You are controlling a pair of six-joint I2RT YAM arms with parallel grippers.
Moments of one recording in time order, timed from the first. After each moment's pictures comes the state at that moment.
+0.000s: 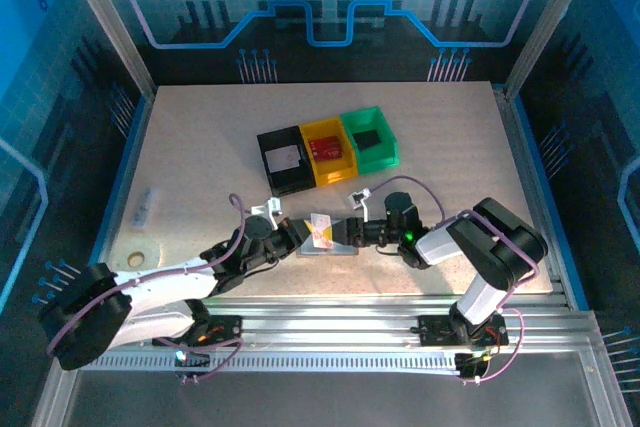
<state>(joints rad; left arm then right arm) -0.79 1.12 0.28 0.44 0.02 -1.27 0.60 1.67 0.39 0.94 -0.81 0.92</state>
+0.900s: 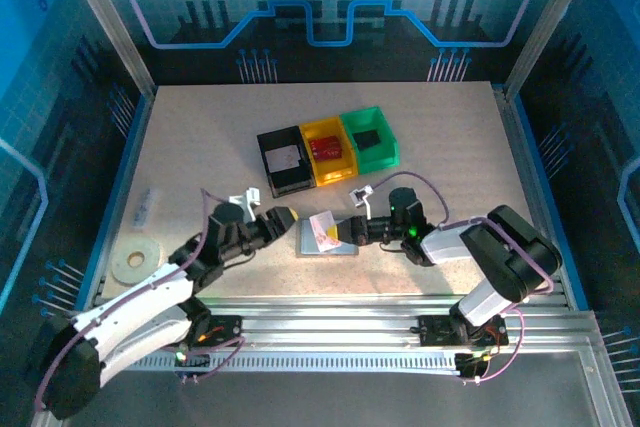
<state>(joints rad) -0.52 0.82 0.37 0.01 0.26 -1.10 0.58 1.56 0.41 0.80 -0.90 0.85</state>
